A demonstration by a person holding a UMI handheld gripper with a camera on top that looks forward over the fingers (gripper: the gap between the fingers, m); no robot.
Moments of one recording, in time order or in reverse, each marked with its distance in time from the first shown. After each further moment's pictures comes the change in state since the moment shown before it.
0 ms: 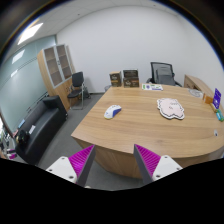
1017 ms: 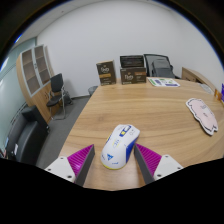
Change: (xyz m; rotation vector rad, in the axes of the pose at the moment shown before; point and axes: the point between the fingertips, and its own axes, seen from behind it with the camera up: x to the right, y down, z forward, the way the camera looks) arm 0.029 -0.079 0.327 0.013 0.158 0.107
